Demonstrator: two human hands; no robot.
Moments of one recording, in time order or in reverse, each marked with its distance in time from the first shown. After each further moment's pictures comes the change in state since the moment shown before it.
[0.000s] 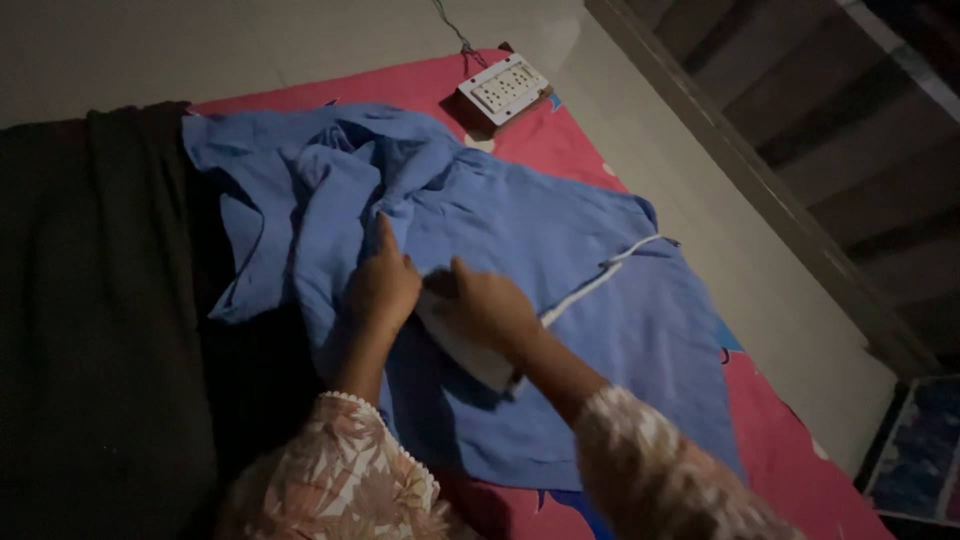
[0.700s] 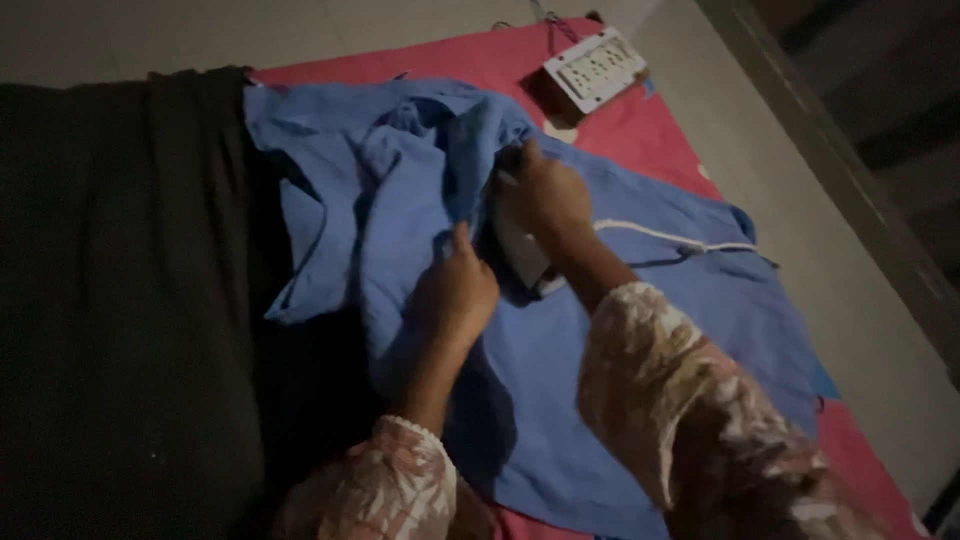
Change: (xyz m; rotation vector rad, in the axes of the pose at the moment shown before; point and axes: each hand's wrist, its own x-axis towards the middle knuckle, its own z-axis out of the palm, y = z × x) left_hand 0.006 0.018 -0.010 -0.013 -0.107 -0.138; right_hand 0.164 0.017 -0.009 -0.087 0.239 0.119
